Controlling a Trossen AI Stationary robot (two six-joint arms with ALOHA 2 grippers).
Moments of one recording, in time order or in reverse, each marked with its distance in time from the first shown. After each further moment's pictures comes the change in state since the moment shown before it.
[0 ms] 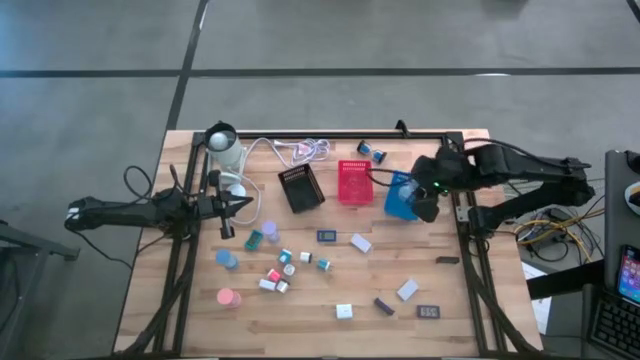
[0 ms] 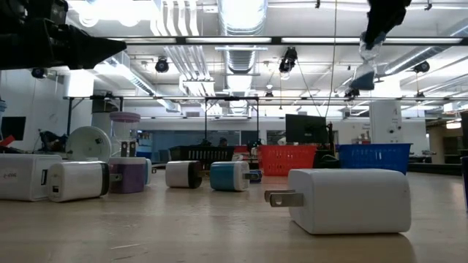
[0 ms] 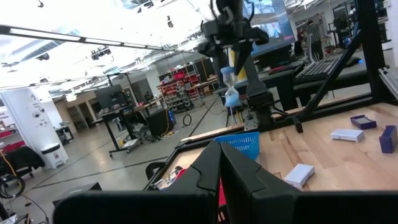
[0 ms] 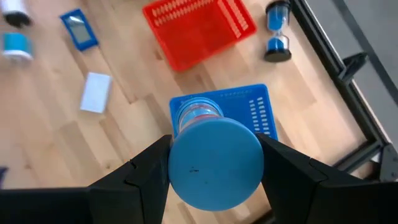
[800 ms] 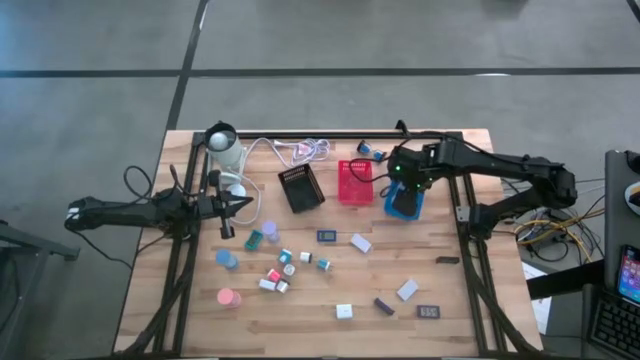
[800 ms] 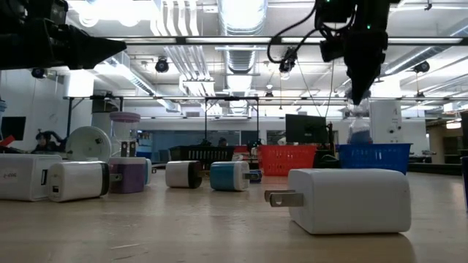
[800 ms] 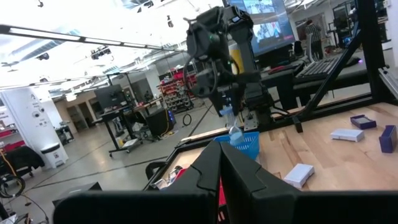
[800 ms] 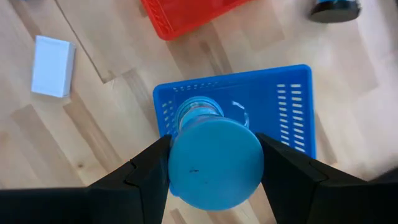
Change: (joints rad) left arm 0.000 0.000 0.000 -0.001 0.000 -0.001; right arm -0.278 0.144 -0.243 0.253 -0.247 -0.241
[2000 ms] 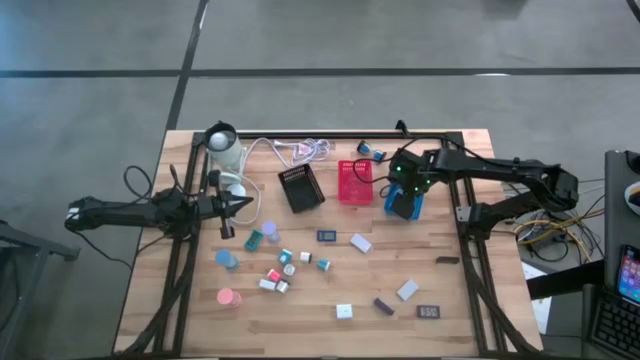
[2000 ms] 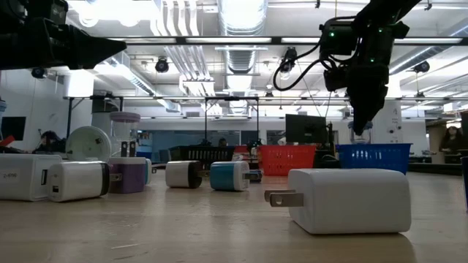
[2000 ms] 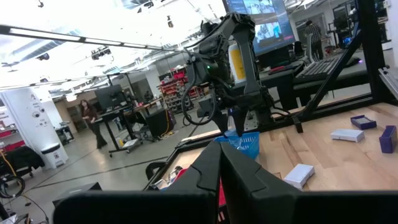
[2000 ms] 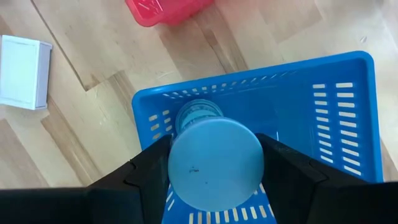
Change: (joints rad) left arm 0.000 0.000 0.000 0.001 0.000 0.000; right arm -0.104 0.000 -0.247 0.265 -0.103 -0.052
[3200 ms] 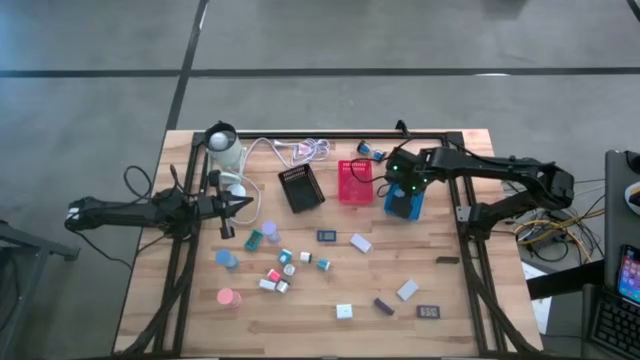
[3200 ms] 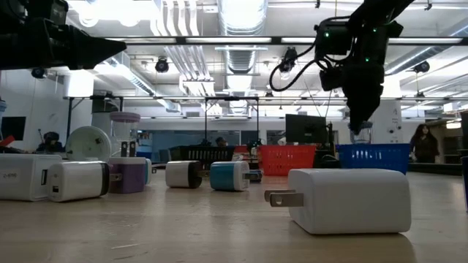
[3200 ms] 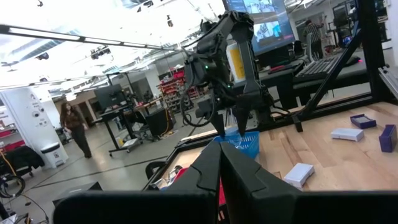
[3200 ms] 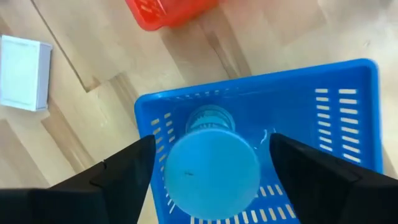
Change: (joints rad) left arm 0.000 0.000 0.000 -0.003 0.000 0.000; right arm 0.001 0.020 0.050 -0.023 0.000 -0.008
